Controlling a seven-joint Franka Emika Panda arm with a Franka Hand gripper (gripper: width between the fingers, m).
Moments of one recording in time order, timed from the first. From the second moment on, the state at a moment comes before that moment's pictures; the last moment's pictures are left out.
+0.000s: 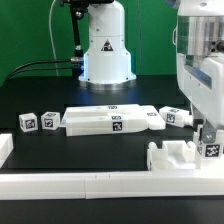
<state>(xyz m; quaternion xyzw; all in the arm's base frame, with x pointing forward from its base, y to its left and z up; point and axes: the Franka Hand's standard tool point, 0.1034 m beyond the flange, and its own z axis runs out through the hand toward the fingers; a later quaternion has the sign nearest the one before) 0.614 0.111 0.078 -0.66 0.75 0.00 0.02</state>
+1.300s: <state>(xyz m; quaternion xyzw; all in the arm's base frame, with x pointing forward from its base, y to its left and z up) 0.611 0.115 0.103 -0.65 0.76 0.01 0.03</state>
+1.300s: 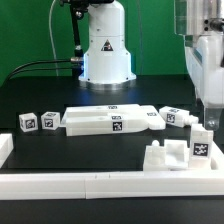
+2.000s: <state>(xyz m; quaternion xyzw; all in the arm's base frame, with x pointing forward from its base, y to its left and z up) 0.612 0.110 0.108 -0.69 0.72 0.01 0.04</state>
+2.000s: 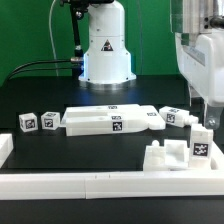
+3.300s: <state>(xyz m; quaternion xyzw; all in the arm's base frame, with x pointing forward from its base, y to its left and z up) 0.508 0.146 0.097 -0.71 0.70 0.03 0.03</state>
